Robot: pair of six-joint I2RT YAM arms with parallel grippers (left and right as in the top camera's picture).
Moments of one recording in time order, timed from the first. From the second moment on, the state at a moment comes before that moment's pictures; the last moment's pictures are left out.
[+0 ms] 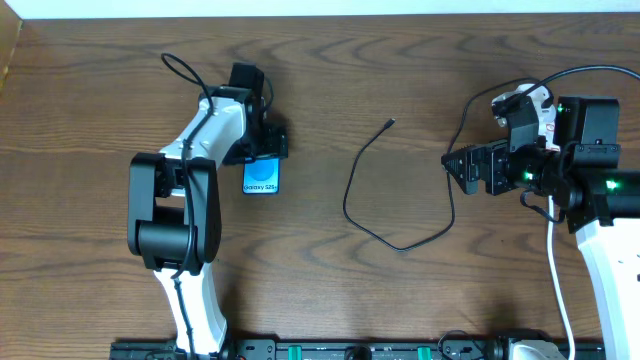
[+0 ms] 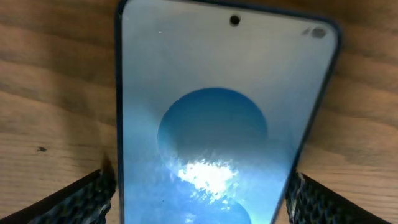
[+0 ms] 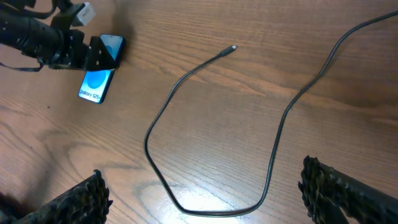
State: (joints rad) left arm -0.13 2.09 1.45 -0.83 0.04 -0.25; right arm -0.01 1.22 1.17 -0.90 -0.50 -0.10
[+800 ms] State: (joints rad) left arm -0.16 2.09 1.45 -0.81 0.03 -0.22; right arm -0.01 1.22 1.17 -0.91 -0.50 -0.10
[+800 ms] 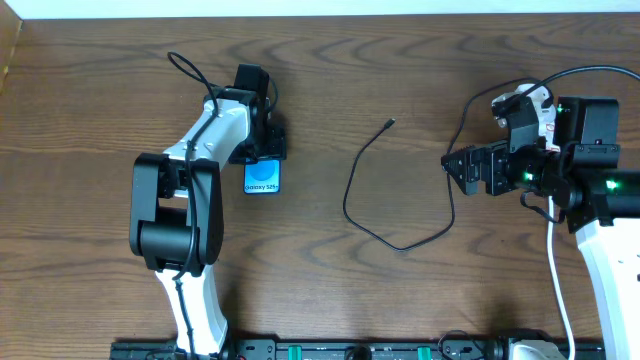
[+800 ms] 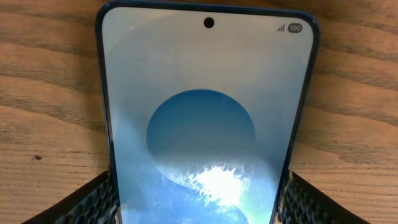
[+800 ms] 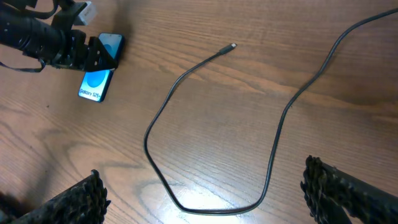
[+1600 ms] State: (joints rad) left arm -0.13 1.91 1.50 -0.91 0.14 -0.40; right arm -0.01 1.22 1.17 -0.78 -0.50 0.05
